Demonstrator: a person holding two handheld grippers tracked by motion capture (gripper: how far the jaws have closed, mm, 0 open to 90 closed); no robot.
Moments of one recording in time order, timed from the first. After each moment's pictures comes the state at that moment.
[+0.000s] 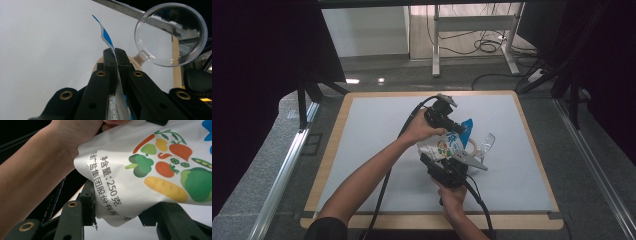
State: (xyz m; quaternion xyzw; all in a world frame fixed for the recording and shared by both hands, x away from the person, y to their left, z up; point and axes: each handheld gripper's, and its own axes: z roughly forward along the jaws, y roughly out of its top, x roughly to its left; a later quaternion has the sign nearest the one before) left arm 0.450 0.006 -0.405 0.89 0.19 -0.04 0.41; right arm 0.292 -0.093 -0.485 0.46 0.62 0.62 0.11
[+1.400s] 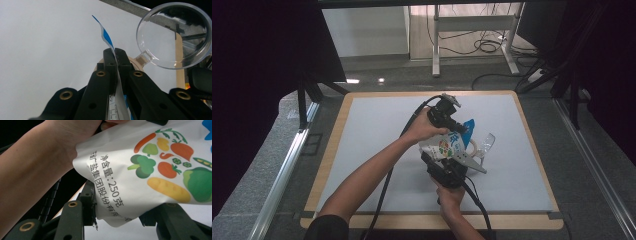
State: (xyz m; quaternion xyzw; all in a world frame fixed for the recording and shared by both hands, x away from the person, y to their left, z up) left arm 0.452 -0.003 -0.402 0.90 0.19 -0.04 0.40; right arm 0.291 -0.090 -0.488 0.48 0.60 0.63 0.13
